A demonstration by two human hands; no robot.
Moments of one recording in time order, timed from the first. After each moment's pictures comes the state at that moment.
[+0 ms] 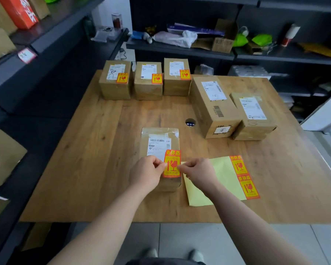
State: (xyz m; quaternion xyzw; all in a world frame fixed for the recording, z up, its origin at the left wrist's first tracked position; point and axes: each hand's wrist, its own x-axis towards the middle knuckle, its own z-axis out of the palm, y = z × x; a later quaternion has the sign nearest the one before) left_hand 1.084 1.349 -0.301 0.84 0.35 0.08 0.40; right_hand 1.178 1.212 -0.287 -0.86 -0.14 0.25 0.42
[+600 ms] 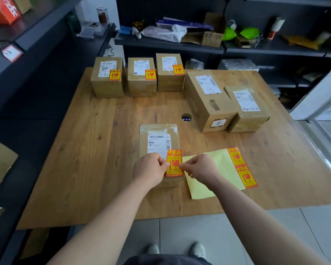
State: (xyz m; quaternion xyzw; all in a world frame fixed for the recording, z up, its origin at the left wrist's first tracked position) left_hand 1.086 1.356 -0.299 0.89 0.30 -0.01 0.35; right_hand 1.174 1.214 -0.289 -0.89 -0.10 0.28 0.35
